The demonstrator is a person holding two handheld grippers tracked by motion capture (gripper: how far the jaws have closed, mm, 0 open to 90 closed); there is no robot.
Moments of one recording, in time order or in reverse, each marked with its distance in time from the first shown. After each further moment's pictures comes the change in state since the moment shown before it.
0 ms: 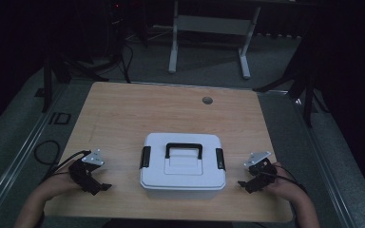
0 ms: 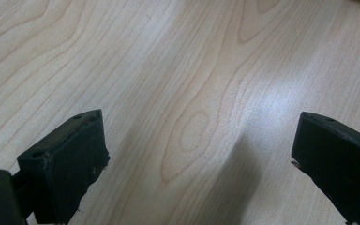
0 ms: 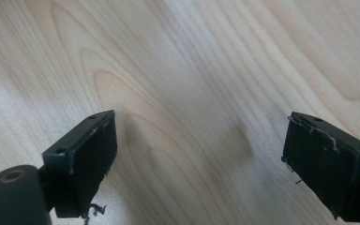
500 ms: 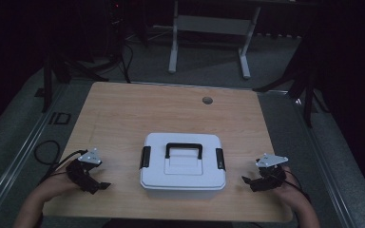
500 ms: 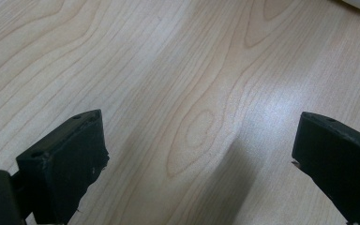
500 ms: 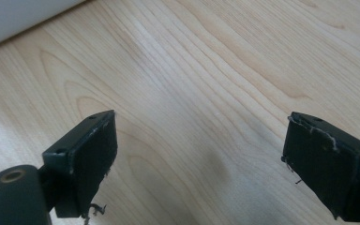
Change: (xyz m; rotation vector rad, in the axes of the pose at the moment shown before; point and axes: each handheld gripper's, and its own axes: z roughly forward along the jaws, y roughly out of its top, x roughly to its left) left arm 0.002 -0.005 -0.004 -0.031 0.004 -0.040; right arm -0.002 -0.022 -0.014 -0.183 -0.080 0.111
